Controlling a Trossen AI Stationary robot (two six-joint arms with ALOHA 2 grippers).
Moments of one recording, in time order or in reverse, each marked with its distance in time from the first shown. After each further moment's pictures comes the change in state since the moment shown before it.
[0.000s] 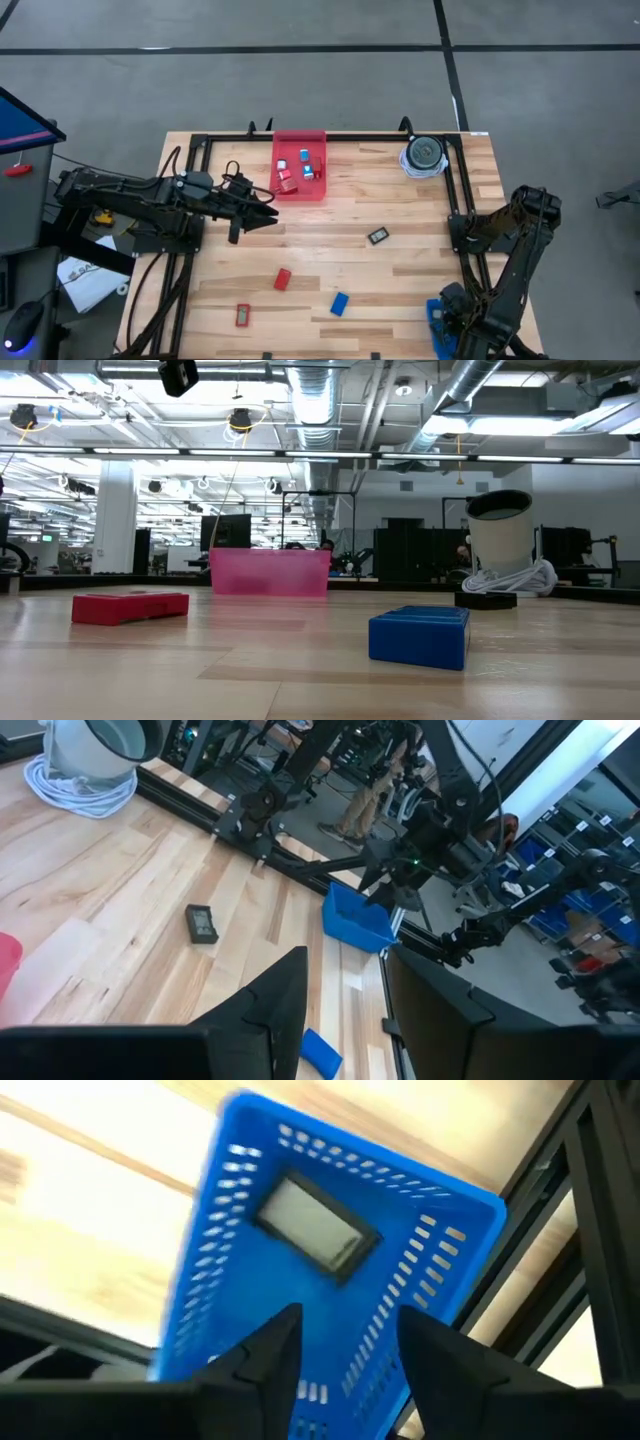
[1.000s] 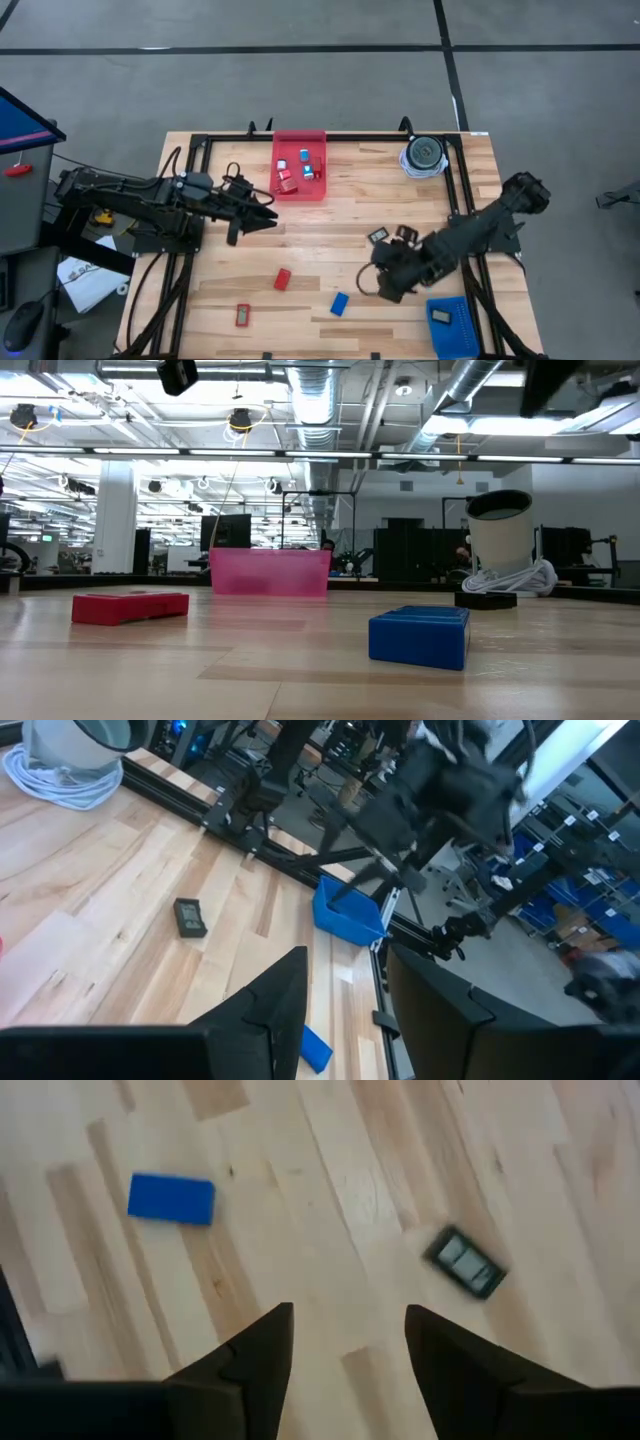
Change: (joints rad) left arm -0.016 0.000 0.000 -0.002 0.022 -0.008; right arm -0.579 -0.057 0.220 -0.022 0.372 -1.389
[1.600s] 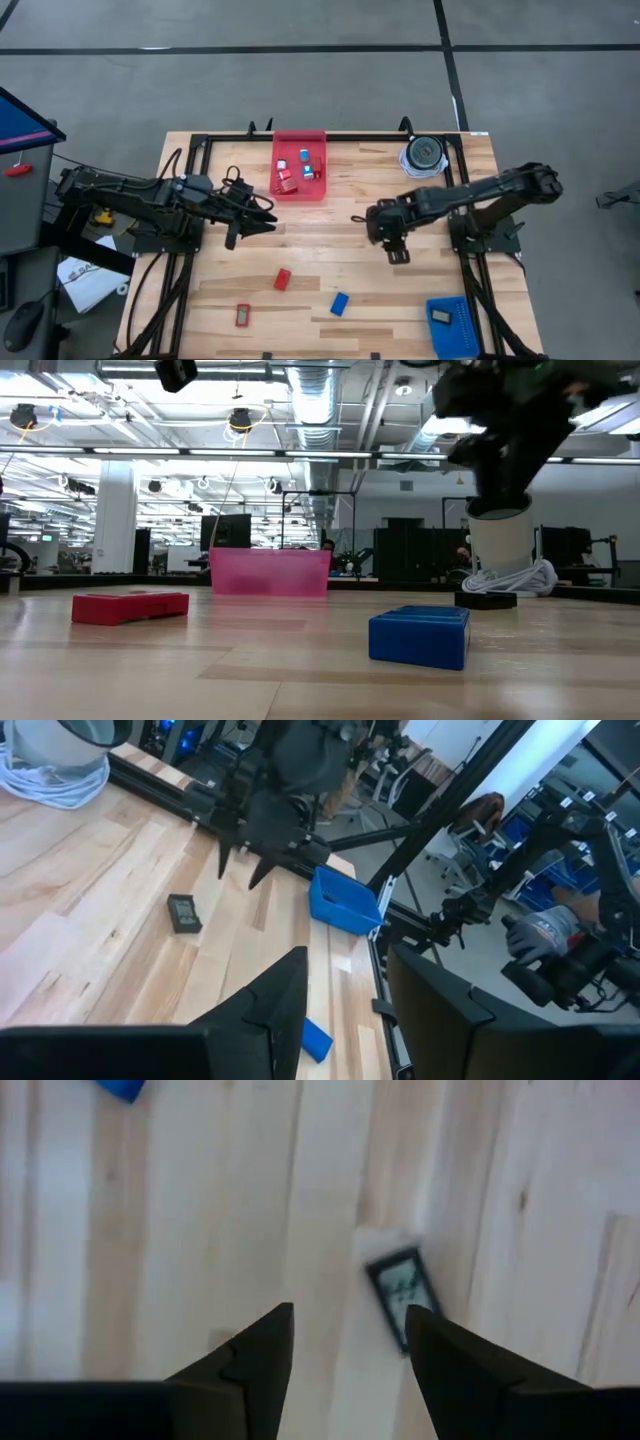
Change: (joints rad) left arm -0.022 0.000 0.000 -0.009 -0.001 0.031; right arm -0.420 -0.157 -0.380 0.289 -0.367 -0.840
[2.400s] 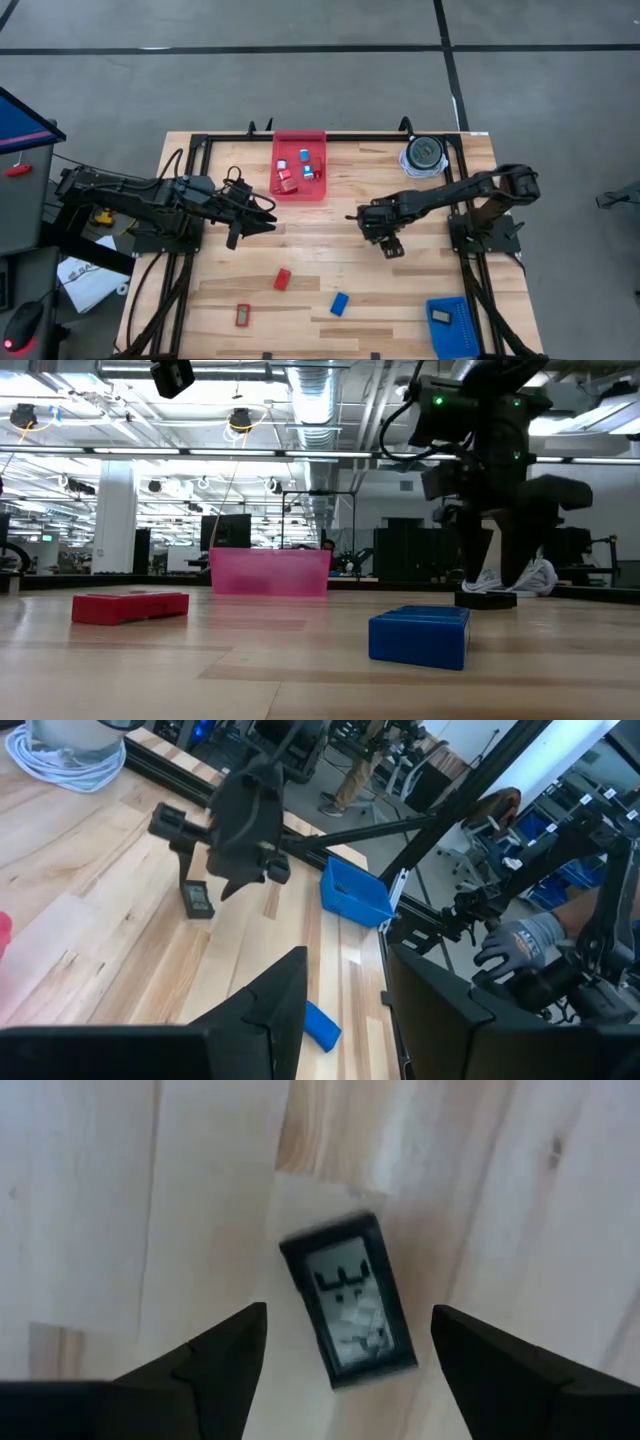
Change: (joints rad) left arm 0.000 0.000 0.001 -0.040 -0.017 -0.019; right arm -0.108 0.173 -0.138 0.175 0.038 -0.204
